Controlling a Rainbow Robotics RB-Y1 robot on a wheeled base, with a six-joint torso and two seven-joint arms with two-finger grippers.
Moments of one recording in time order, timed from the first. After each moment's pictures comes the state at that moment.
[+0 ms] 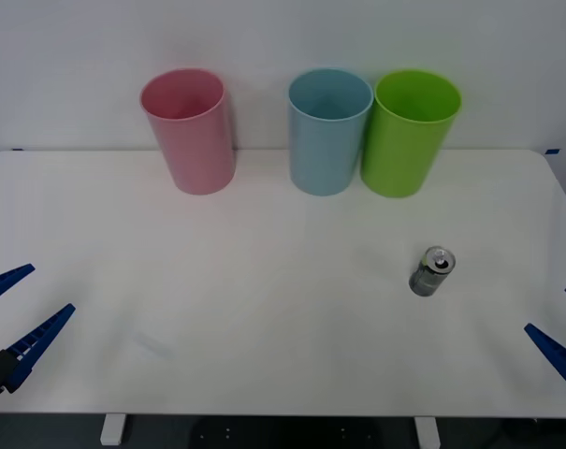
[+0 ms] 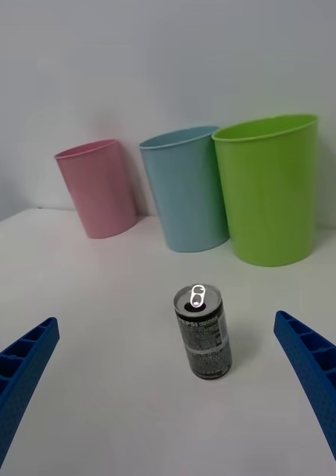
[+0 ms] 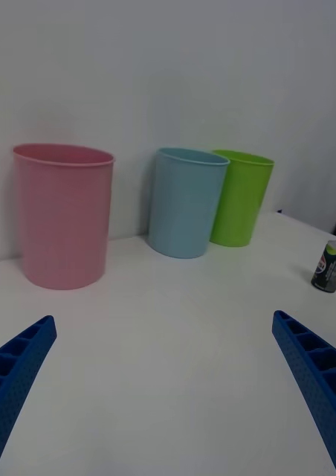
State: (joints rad) right arm 0.44 -0.43 -0.51 -1.66 0.92 -1.20 0.01; left arm 0.35 0.40 0.52 -1.66 -0.96 -1.22 0.00
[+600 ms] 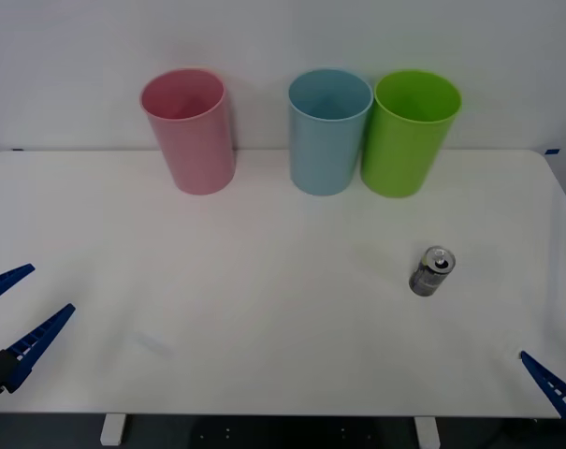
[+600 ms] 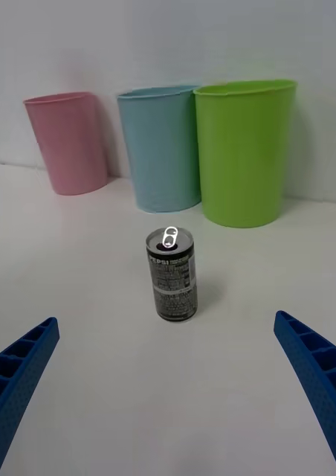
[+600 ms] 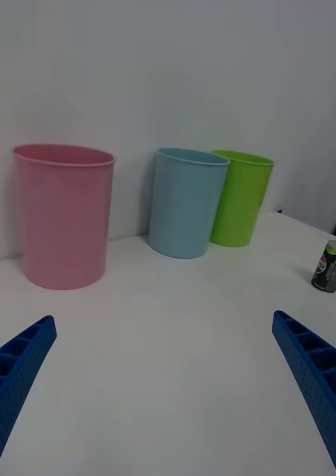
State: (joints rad) right arm 0.49 -0.44 -0.44 -1.57 0.88 -1.12 0.24; left arm 0.35 0.40 0.52 -1.66 -0.96 -1.22 0.00
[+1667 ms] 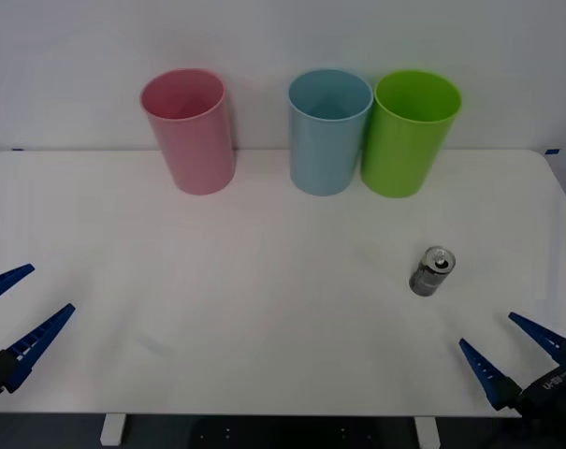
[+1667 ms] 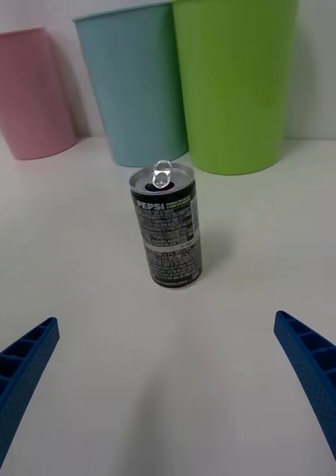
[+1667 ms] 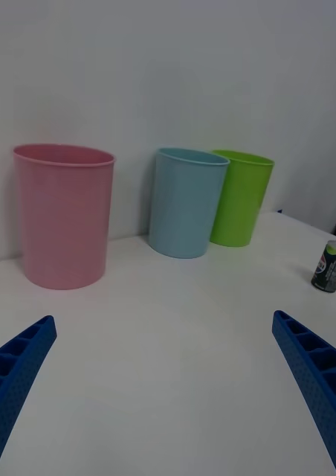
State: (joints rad) right arm 0.42 -0.42 -0.18 -1.54 0.87 -0.80 0.32; left arm 0.35 0.40 0.52 -1.66 -0.96 -1.22 0.00
